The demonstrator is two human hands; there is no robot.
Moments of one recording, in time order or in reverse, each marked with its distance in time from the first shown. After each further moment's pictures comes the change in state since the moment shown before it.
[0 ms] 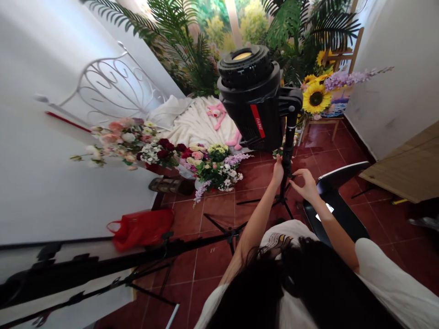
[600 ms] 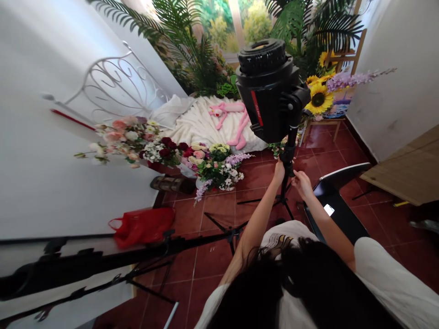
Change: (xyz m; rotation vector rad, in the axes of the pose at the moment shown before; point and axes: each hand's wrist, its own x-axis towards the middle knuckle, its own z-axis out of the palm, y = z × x) left_hand -0.004 0.004 -0.001 0.131 -0.060 0.107; right_hand 0.014 0.002 0.038 0.860 0.125 0.844
